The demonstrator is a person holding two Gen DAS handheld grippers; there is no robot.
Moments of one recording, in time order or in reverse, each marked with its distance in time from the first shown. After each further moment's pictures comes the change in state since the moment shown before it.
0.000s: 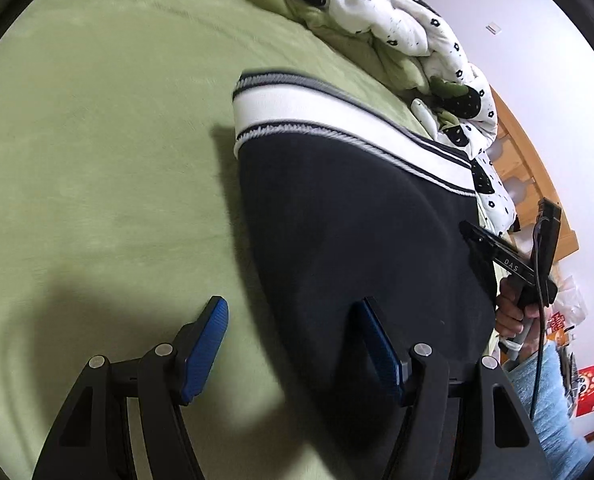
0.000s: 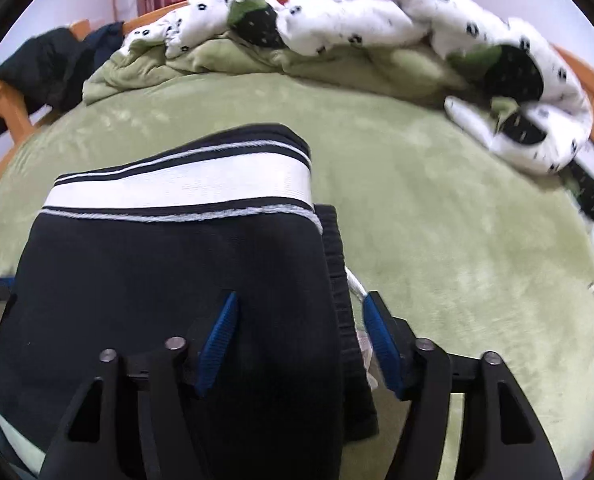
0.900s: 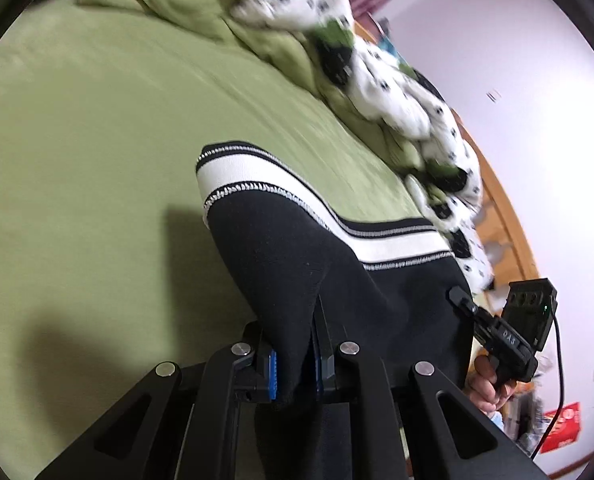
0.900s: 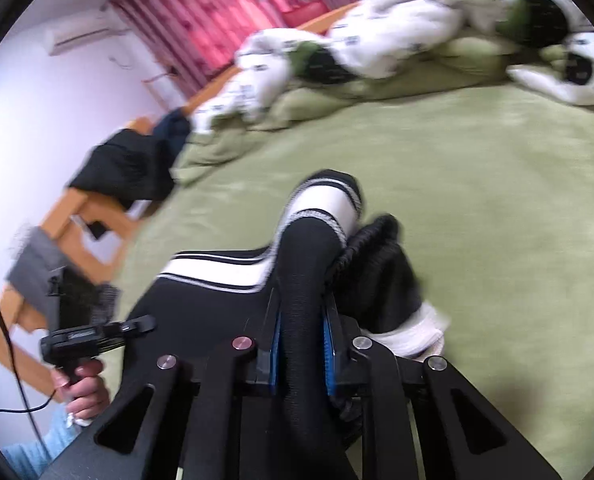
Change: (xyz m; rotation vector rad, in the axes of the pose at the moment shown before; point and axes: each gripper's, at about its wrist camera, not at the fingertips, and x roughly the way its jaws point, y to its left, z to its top) left arm -0.133 0.062 0.044 -0.101 -0.165 -0.020; right arm -0.048 0.079 0.014 0.289 -0.113 0.501
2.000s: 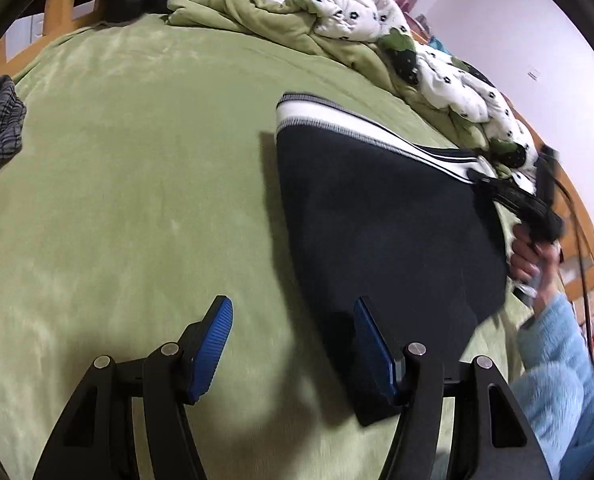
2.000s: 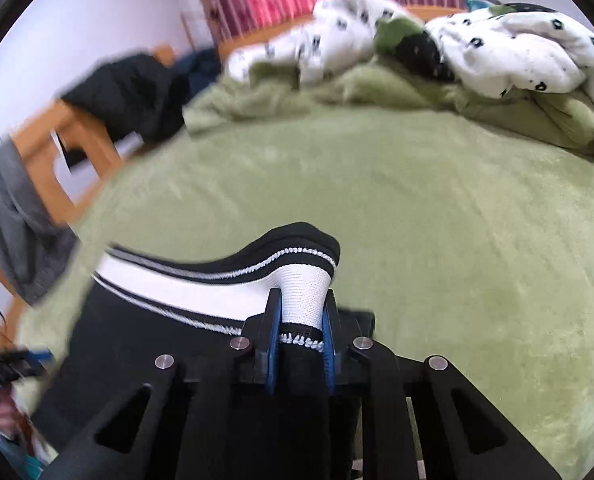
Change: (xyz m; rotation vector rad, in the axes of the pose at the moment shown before) left arm -0.094 0.091 -0.098 0.071 -0.029 0.258; right arm 0.133 0.085 0.016 -0.268 0.040 -0.120
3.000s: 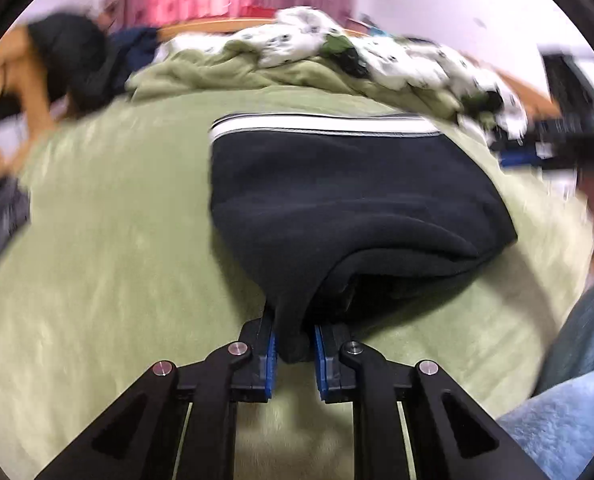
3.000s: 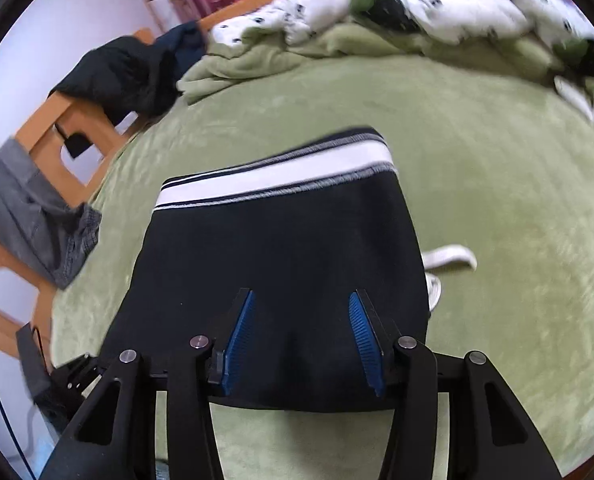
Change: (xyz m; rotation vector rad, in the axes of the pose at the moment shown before) left arm -0.003 -0.063 -0.060 0.243 -0.154 0.132; right arm -0.095 0.066 -0.063 0.150 0.202 -0.065
